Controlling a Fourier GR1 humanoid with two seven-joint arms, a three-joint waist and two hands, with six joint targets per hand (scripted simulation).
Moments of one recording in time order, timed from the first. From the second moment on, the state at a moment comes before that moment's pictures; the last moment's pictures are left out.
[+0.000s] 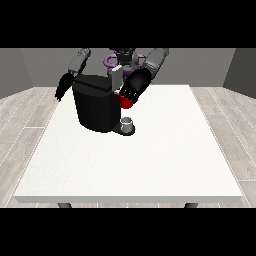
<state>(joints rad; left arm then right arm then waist) -1.26 0.50 0.10 -0.63 -0.85 -0.31 -0.19 -0.49 -0.08 -0.07 -1.28 0.16 -0.18 0.00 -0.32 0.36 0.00</state>
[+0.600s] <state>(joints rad) -1.30 0.51 0.12 -0.63 -0.84 -0.27 -0.23 -0.50 -0.09 -0.06 -1.28 0.17 -0.19 0.01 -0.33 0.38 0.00</state>
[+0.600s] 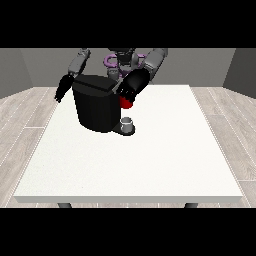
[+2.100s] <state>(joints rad) -1.20 0.46 0.09 -0.62 -0.91 -0.22 -0.26 -0.42 -0.09 -0.09 -1.21 0.17 -0.19 0.01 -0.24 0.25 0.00</state>
